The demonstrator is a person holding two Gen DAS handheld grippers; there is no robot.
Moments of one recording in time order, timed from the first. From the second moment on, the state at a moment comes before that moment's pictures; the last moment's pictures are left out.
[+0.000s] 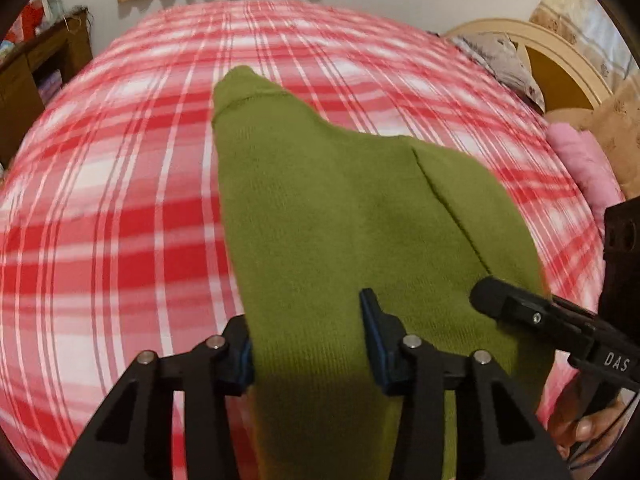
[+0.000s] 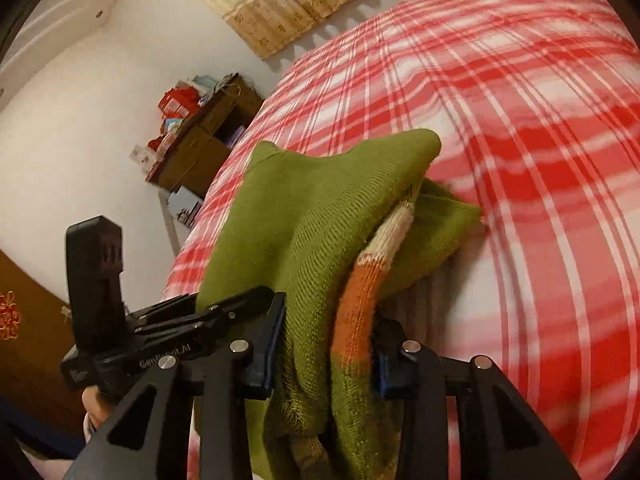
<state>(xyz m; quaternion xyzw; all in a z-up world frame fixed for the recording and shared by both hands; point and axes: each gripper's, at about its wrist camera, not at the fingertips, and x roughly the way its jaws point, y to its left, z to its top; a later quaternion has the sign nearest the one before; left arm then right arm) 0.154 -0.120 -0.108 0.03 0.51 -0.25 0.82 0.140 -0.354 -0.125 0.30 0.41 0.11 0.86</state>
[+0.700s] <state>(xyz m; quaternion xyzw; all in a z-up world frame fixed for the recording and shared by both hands) 0.133 -0.127 -0.134 0.03 0.48 -0.25 0.84 0.119 -0.354 -0.161 0.27 0.38 0.06 0.88</state>
